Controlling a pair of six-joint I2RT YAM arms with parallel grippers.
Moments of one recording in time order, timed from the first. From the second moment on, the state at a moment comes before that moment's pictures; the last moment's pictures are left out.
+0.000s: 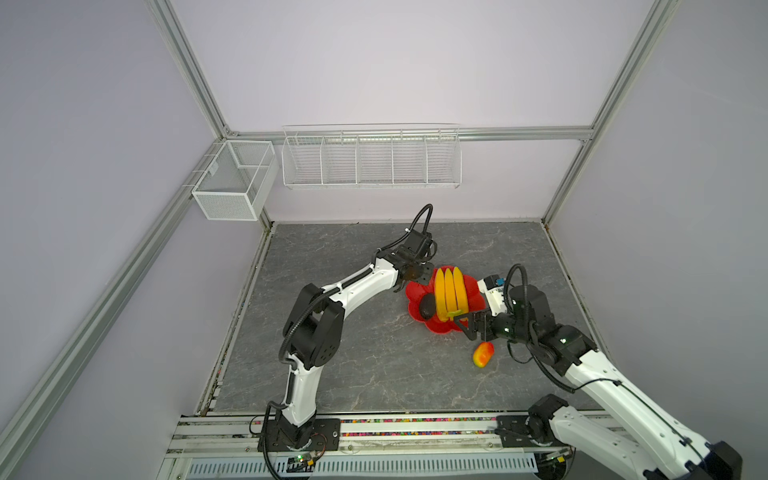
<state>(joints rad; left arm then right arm) -0.76 2.04 1.68 -0.55 -0.05 -0.18 0.51 0.87 0.71 -0.51 -0.29 0.38</state>
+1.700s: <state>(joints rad) -0.59 0.89 0.55 -0.77 -0.53 -1.07 0.99 1.26 0.84 -0.30 -0.33 0.24</state>
